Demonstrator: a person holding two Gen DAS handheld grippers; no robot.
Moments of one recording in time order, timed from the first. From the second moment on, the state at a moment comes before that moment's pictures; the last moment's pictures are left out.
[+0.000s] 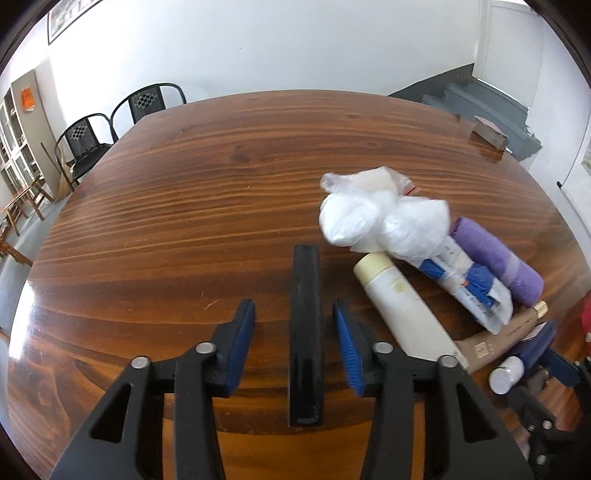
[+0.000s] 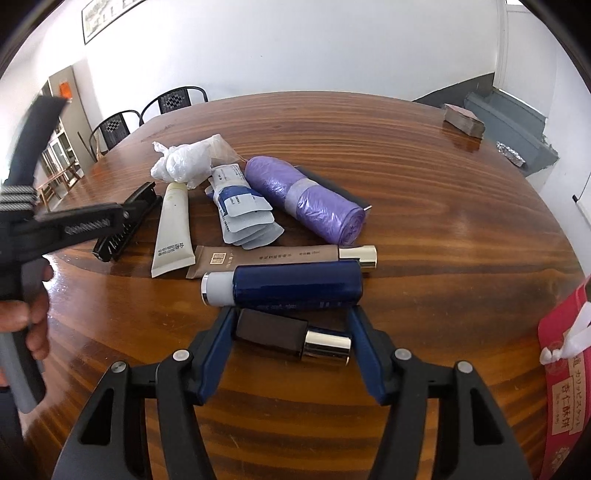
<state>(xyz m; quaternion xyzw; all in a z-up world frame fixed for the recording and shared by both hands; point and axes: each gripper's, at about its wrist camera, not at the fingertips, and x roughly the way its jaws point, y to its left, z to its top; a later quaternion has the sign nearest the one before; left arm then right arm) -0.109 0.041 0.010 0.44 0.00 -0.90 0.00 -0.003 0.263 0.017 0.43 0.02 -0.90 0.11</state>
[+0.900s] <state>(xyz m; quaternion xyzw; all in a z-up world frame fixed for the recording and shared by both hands) -0.046 0.104 0.082 0.36 -0.01 -0.93 -0.09 0.065 0.333 0.069 0.33 -0.06 -0.94 0.05</state>
